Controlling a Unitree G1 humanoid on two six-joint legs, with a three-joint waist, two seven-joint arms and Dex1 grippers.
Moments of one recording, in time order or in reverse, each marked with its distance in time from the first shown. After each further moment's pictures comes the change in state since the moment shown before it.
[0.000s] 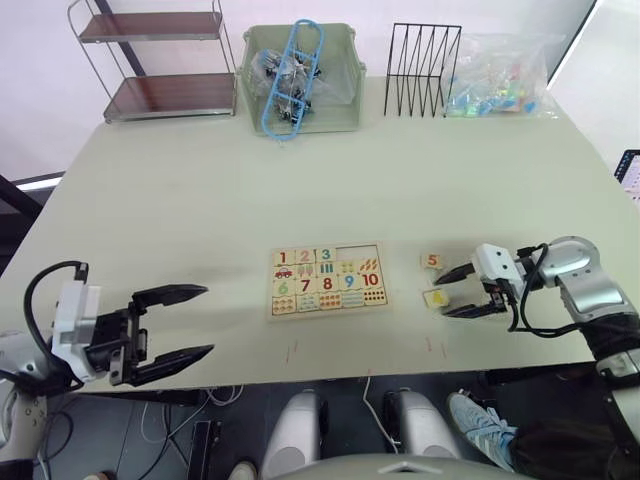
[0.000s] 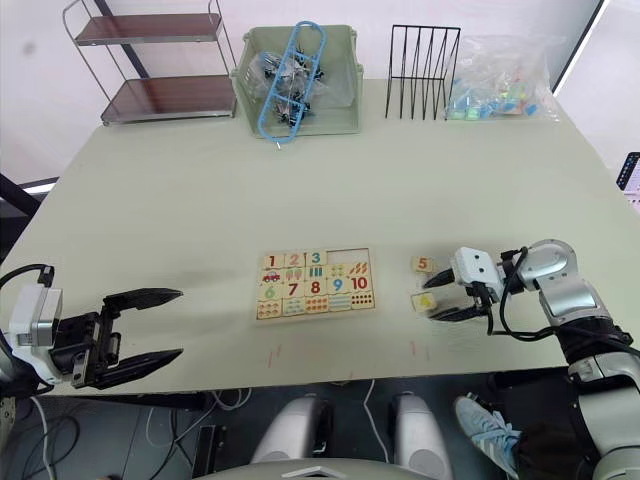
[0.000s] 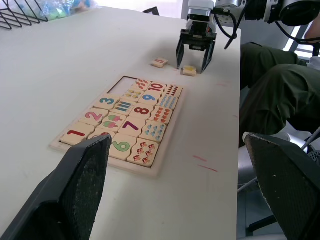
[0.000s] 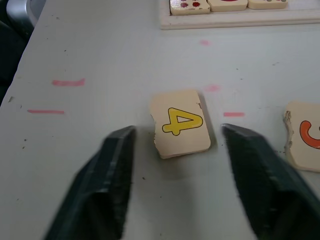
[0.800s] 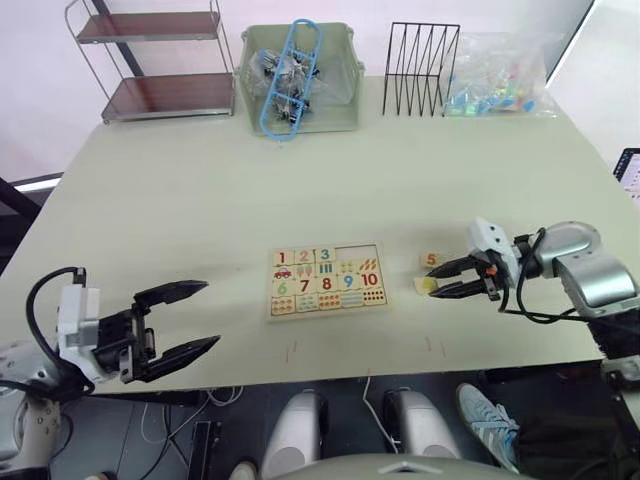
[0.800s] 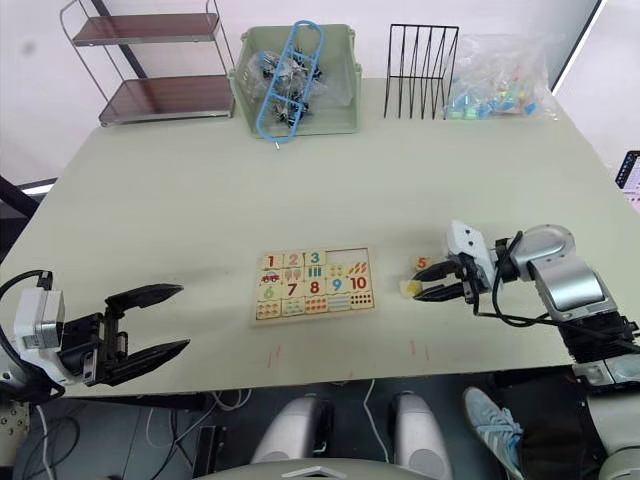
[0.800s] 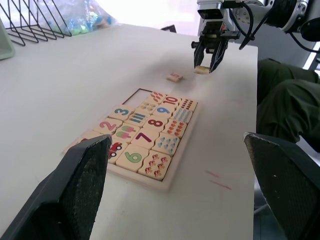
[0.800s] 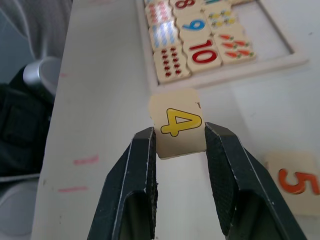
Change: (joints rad) left arm 0.036 -0.085 0.007 -0.026 -0.027 -0.015 0.091; right arm -0.068 -0.032 -0.016 -0.388 0.111 0.621 -0.107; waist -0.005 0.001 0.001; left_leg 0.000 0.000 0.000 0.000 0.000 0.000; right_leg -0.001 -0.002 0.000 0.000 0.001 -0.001
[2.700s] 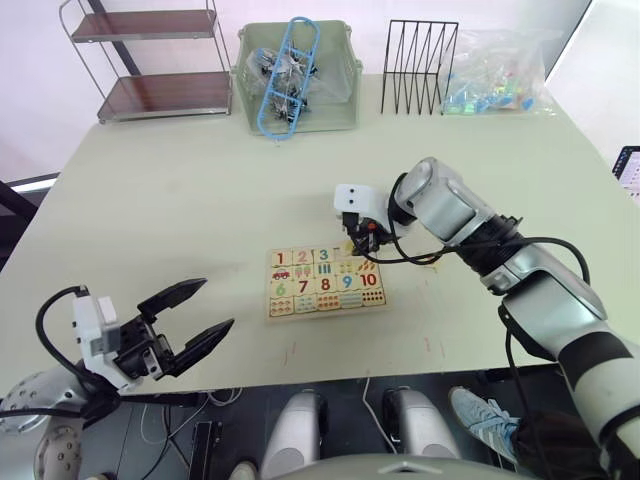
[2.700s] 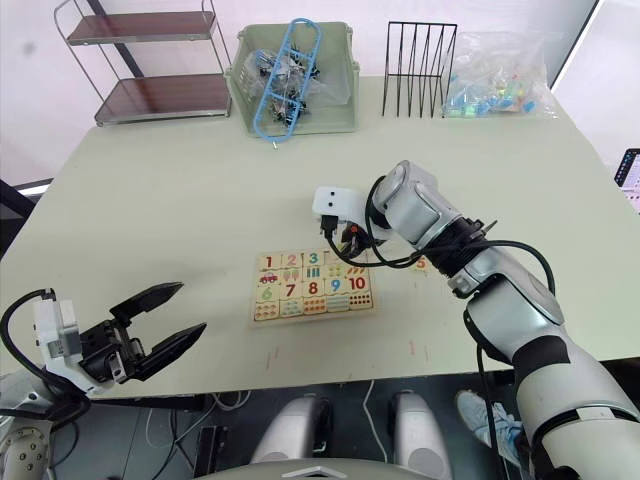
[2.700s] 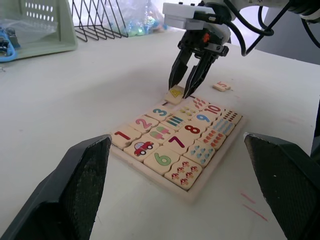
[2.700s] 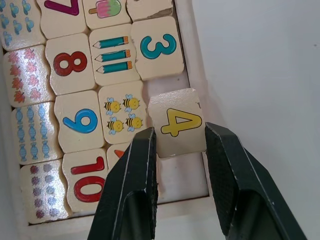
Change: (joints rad) left arm 0.103 -0.131 -0.013 -0.171 0.020 0.008 0.282; right arm -0.572 0.436 0.479 0.366 -0.388 0.295 -0.203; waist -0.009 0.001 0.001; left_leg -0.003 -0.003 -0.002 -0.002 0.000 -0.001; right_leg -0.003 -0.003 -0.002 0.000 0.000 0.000
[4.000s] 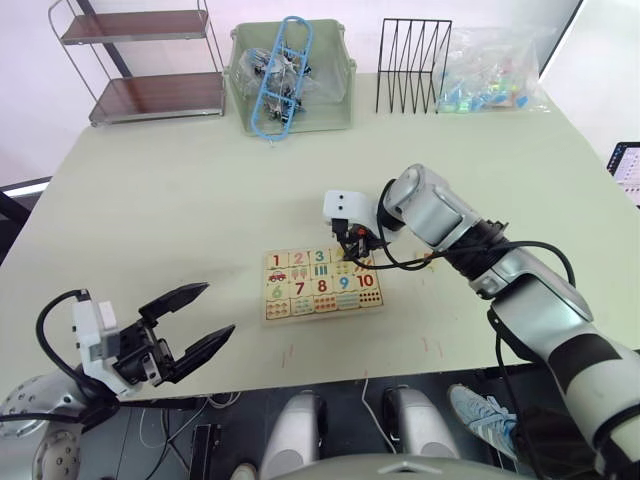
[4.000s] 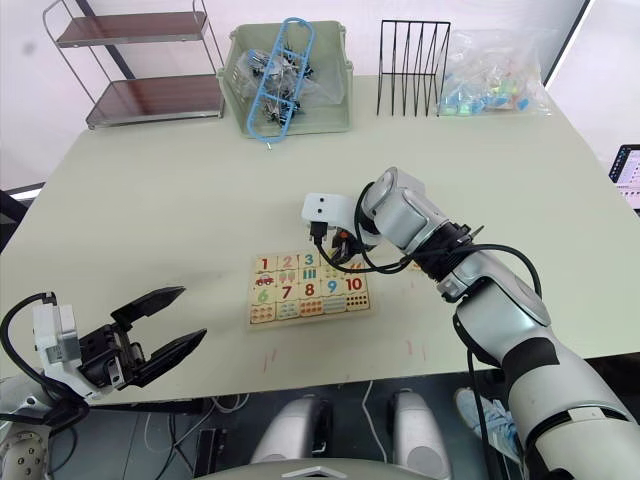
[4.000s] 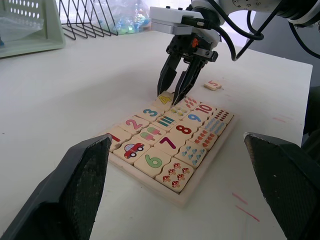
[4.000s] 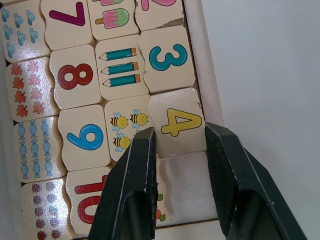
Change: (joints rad) left arm 0.026 0.001 0.000 0.000 -0.004 -0.003 -0.022; right arm 0.009 0.051 0.000 0.013 -0.010 -0.001 -0.013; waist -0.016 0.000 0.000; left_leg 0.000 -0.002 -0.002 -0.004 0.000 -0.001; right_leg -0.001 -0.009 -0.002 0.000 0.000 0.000
